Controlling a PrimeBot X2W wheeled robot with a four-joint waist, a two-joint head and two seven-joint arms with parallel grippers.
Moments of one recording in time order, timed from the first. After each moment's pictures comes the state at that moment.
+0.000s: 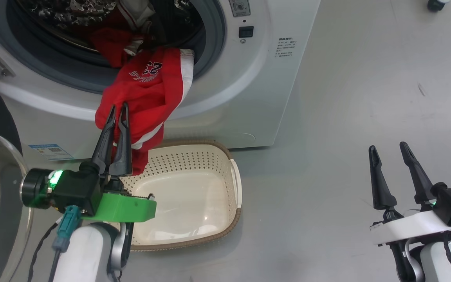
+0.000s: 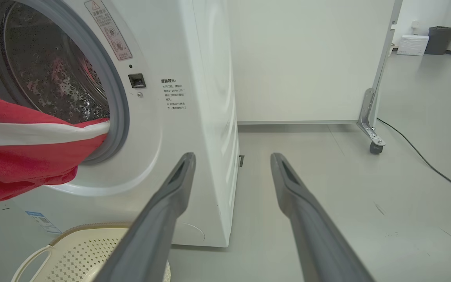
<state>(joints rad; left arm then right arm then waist) -0.24 0.05 -0.26 -0.05 -0.22 0.11 -0.22 -0.03 -0.09 0.04 0.07 0.28 0.12 -0.25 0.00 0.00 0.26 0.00</state>
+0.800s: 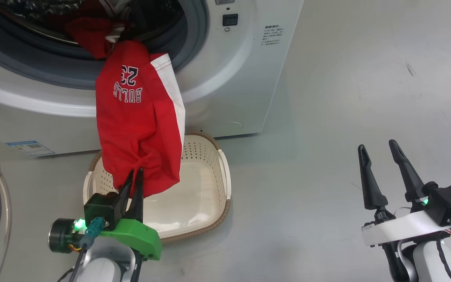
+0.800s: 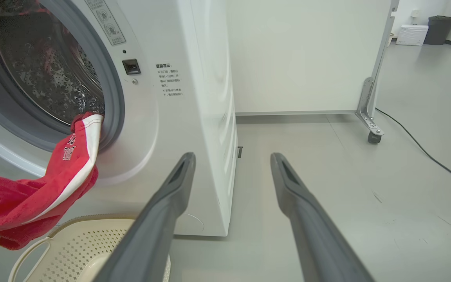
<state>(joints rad) -0.14 0.05 -0.30 0.15 -0.29 0.12 -0.09 -0.03 -0.09 0.08 0.05 0.28 0.12 -0.25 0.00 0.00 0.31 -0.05</state>
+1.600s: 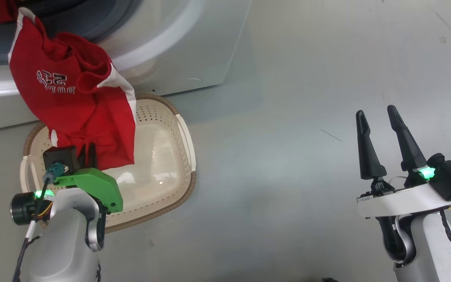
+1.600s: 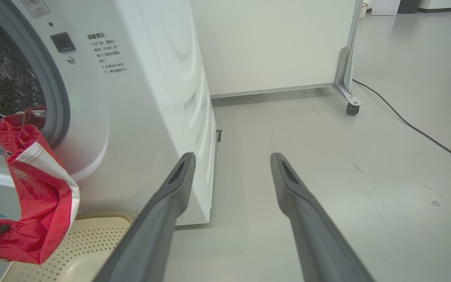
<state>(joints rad) -0.43 0.04 -0.14 0.59 -0.31 0.12 -0.03 -0.13 -0.08 0.11 0.01 0.35 0.12 -0.25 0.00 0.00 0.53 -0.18</state>
